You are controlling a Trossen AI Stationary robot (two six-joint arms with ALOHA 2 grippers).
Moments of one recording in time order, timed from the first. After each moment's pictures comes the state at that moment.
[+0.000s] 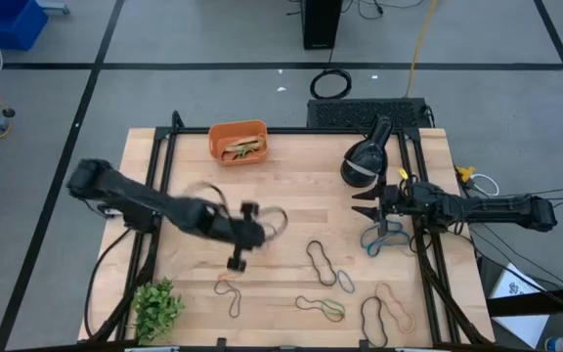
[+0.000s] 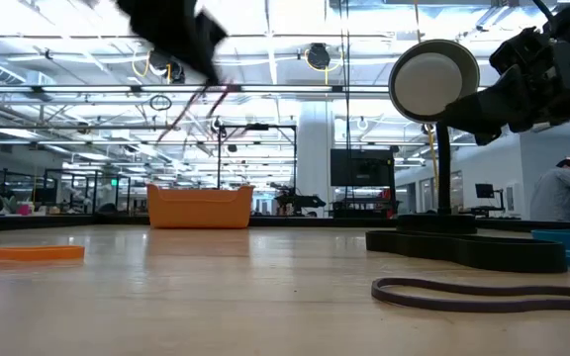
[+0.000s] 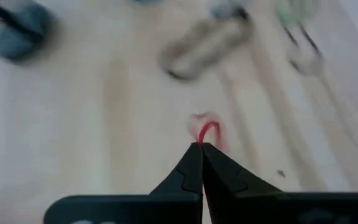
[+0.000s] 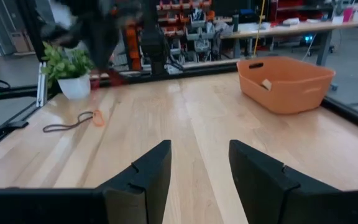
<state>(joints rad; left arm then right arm) -0.29 1.48 1.13 -0.53 -0.18 0.05 -0.11 0.34 0.02 0.24 -0.02 0.09</state>
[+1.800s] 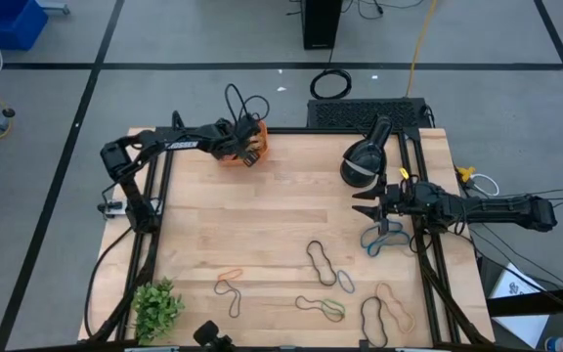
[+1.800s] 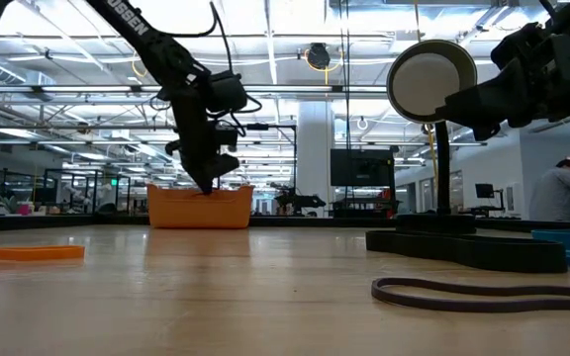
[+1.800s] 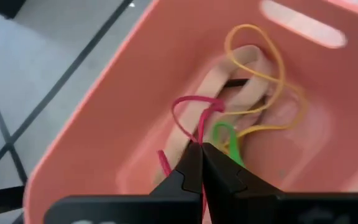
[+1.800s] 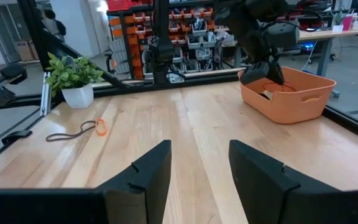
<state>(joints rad) 0.58 1.77 1.13 -0.44 -0.40 -0.06 -0.11 0.34 0.02 0.25 -0.03 0.09</state>
